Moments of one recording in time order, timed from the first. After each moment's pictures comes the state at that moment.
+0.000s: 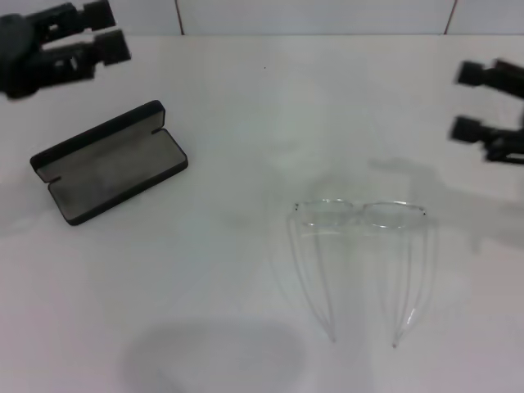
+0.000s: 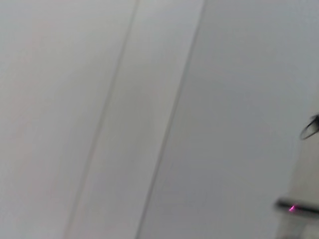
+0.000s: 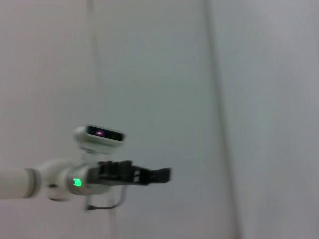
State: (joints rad) left arm -0.44 -1.97 0.66 0.93 1.59 1.87 -1.76; right arm 0.50 1.96 -0.67 -0.60 -1.64 -1.86 1.25
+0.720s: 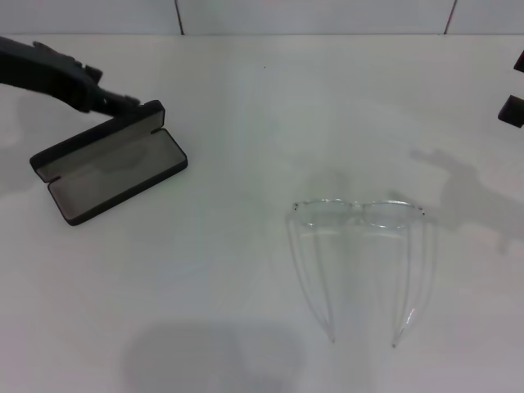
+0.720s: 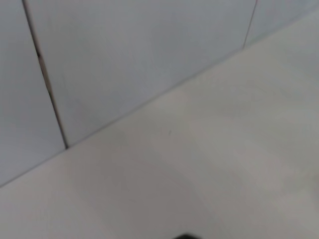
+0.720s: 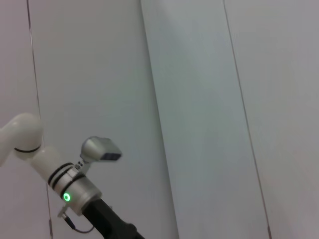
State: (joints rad) left arm -0.65 -2.05 0.87 1.33 2.53 1.56 -2.18; right arm 0.43 1.95 -0.56 -0.58 -1.63 -1.85 1.21
